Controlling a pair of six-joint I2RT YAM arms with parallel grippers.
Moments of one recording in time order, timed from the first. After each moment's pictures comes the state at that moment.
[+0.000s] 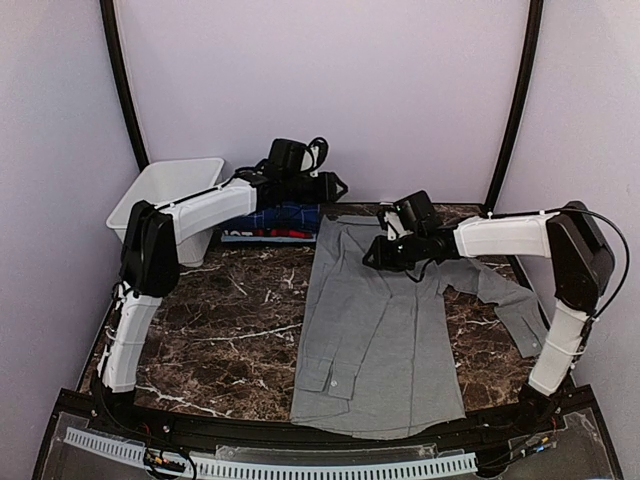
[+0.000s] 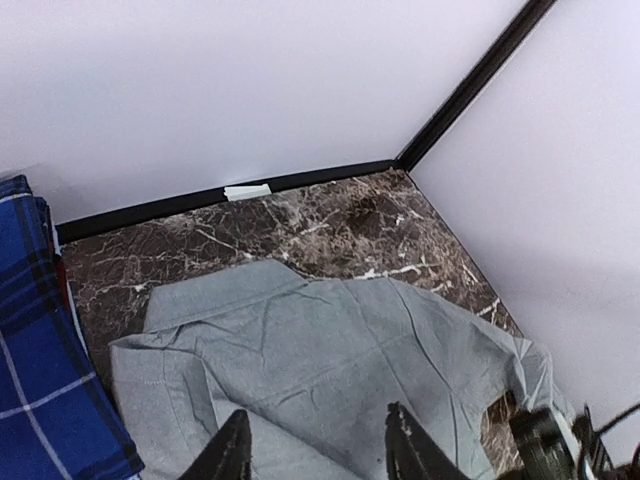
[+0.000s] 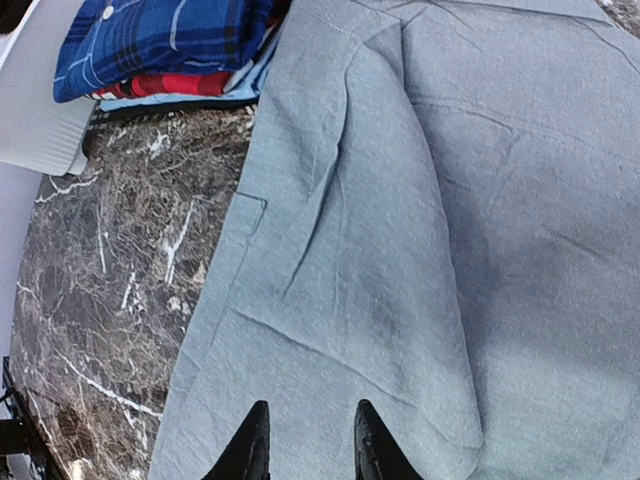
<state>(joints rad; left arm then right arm) -0.62 2.38 2.21 -0.24 0.21 -0.41 0.60 1.79 1.17 -0.18 -0.19 0.49</state>
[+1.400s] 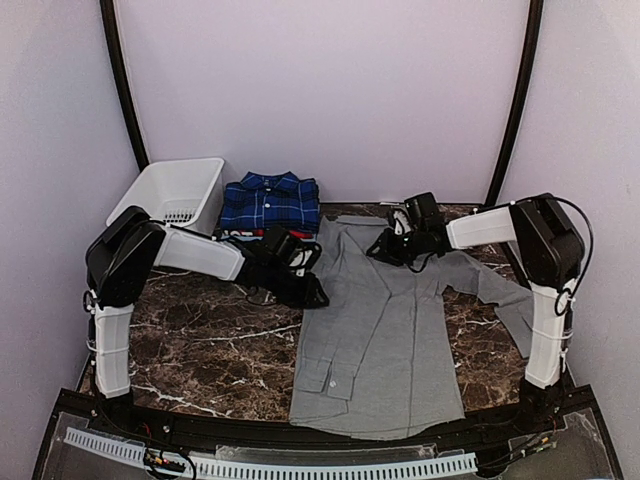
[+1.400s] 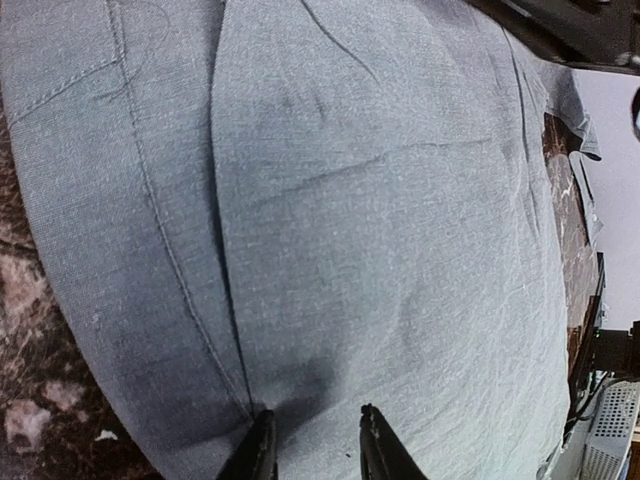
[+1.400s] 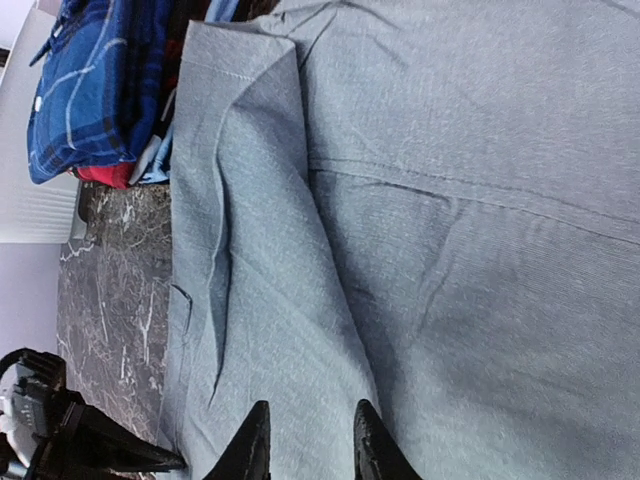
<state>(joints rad) -0.72 2.08 1.30 -0.11 0.40 -0.54 0.44 2.08 1.33 -0.03 -0.43 0.57</state>
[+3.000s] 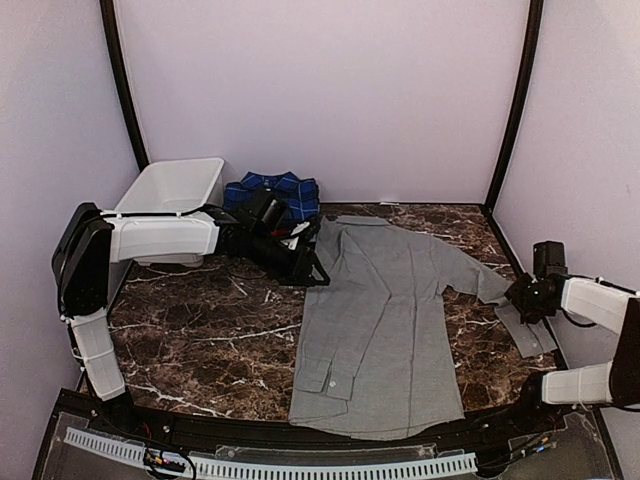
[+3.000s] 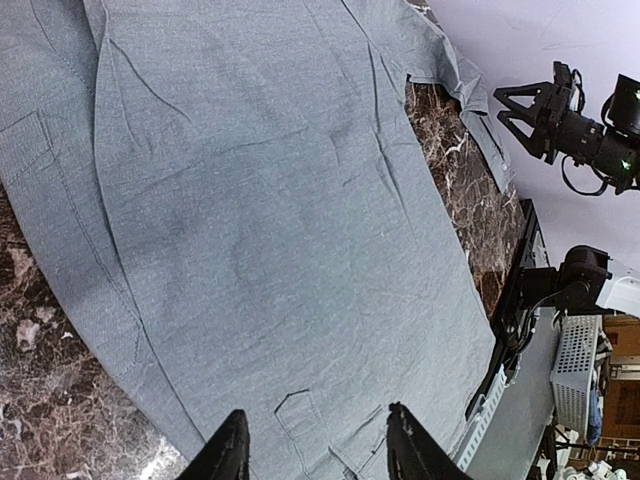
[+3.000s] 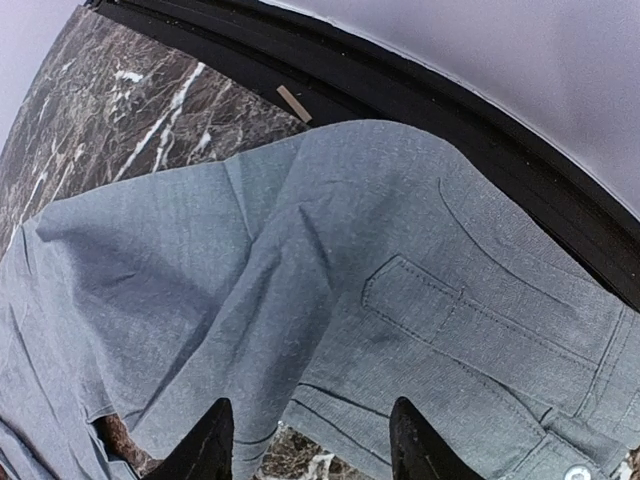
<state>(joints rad) -0.72 1.87 1.38 -0.39 0.54 -0.43 -0.14 1.11 0.51 -0.34 0.12 0.77</state>
